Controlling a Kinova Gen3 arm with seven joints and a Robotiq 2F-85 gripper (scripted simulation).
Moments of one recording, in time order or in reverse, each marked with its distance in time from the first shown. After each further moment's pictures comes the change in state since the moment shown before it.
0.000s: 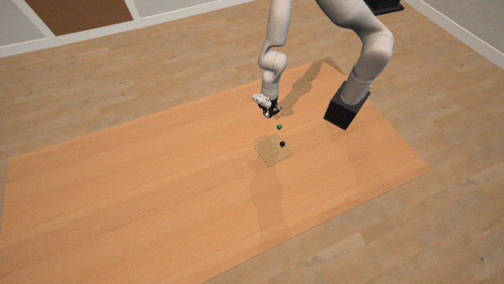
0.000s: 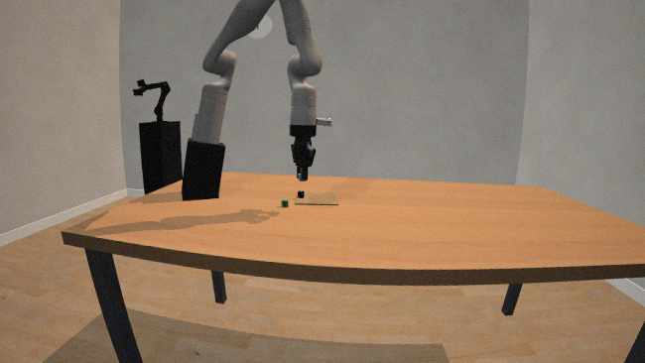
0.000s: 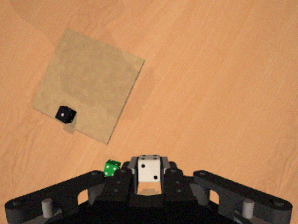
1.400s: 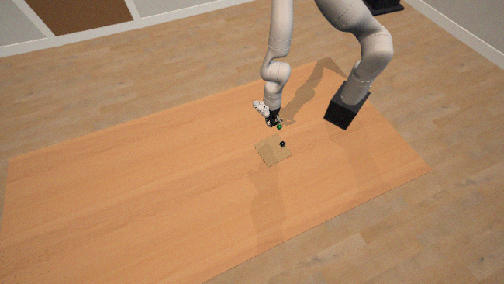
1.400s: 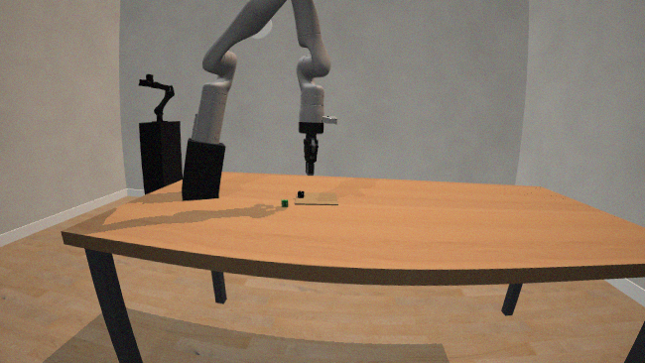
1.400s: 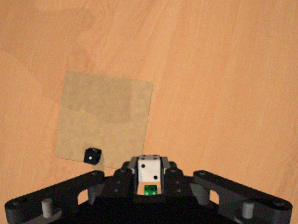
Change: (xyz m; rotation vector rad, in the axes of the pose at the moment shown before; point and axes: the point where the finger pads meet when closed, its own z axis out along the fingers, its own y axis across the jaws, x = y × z) arm 0.041 -0.038 -0.006 -0.010 -0.013 0.268
